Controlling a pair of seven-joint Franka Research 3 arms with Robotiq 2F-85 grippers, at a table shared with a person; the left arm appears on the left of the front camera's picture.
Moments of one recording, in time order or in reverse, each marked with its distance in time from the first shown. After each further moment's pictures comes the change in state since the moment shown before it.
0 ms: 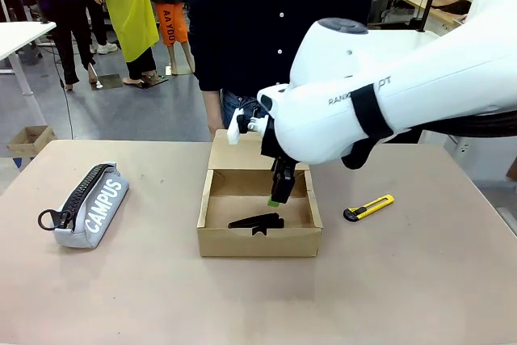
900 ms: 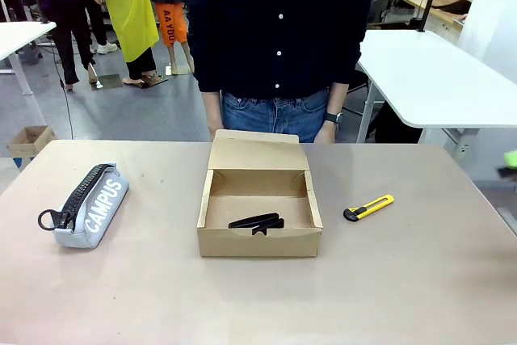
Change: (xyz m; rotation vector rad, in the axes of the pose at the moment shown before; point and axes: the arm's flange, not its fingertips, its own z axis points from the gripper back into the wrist) left arm 0.000 0.000 0.001 0.001 -0.002 -0.001; right arm -0.440 0.005 0.153 0.493 -0.689 -0.998
